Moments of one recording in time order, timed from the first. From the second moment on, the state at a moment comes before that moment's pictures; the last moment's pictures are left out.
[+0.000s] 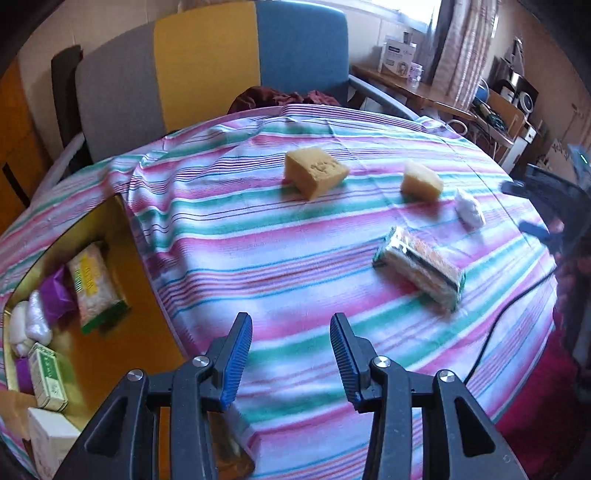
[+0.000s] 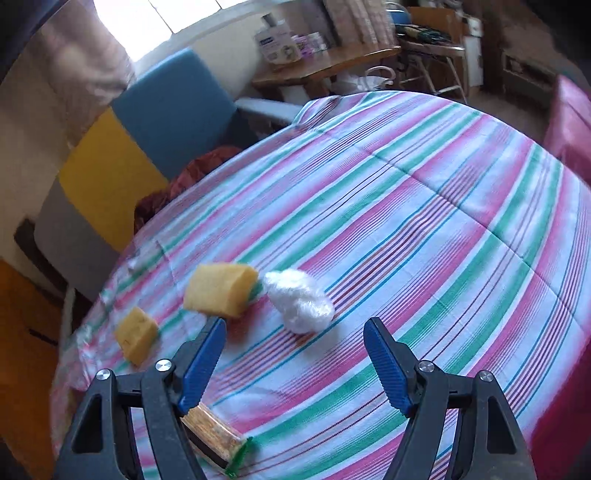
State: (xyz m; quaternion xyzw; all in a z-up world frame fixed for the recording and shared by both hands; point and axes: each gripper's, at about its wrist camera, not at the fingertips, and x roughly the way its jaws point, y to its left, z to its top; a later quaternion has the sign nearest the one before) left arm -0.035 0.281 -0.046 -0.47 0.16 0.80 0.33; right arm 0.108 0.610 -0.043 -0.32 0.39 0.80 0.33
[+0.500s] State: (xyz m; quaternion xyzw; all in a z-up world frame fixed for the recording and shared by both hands) left arm -0.117 0.356 -0.065 -0.55 0.05 0.77 0.32; right arm 0.124 0.624 -0.051 -0.28 0.48 0.78 0.30
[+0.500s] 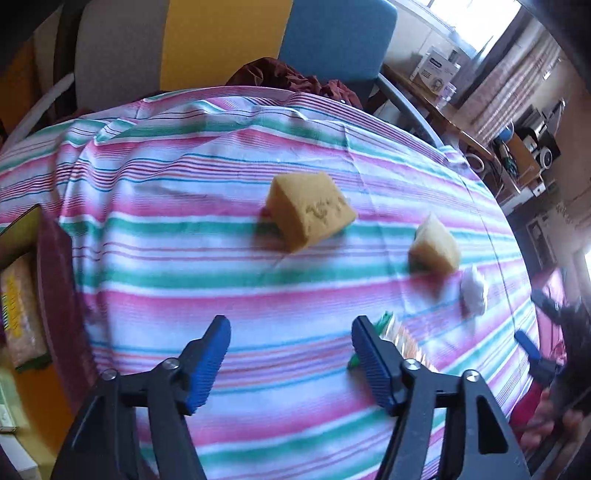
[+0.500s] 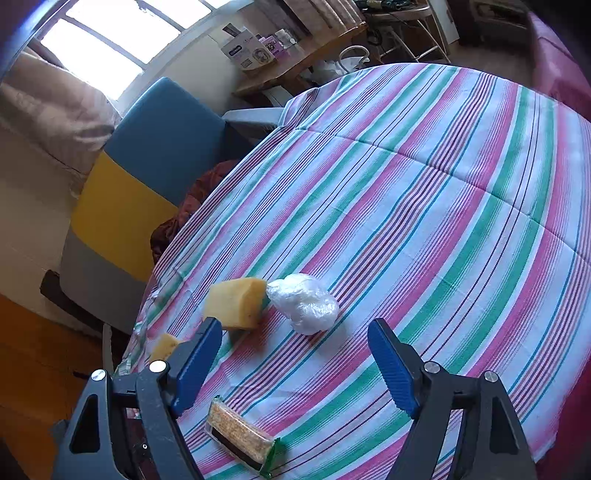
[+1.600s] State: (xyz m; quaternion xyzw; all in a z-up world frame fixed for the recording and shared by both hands) left arm -0.158 0.405 -0.101 -0.54 0.11 0.79 0.28; right arm 0.121 0.632 -0.063 -0.30 0.49 0.76 0.30
